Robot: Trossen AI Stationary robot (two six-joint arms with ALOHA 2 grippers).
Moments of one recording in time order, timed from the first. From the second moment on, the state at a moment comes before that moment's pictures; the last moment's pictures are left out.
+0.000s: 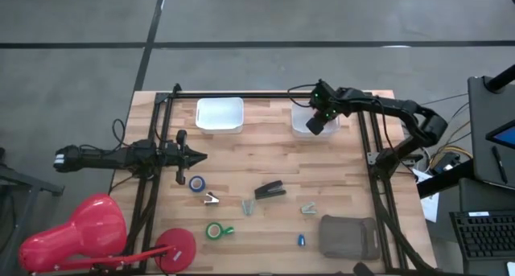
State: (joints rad) left arm 0.00 0.21 0.03 0.12 -0.07 -0.02; right arm -0.71 1.52 0.95 -0.66 0.11 0.05
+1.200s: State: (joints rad) left arm 0.00 0.21 0.03 0.12 -0.07 -0.02; right arm -0.73 1.58 0.92 -0.60 0.19 0.05
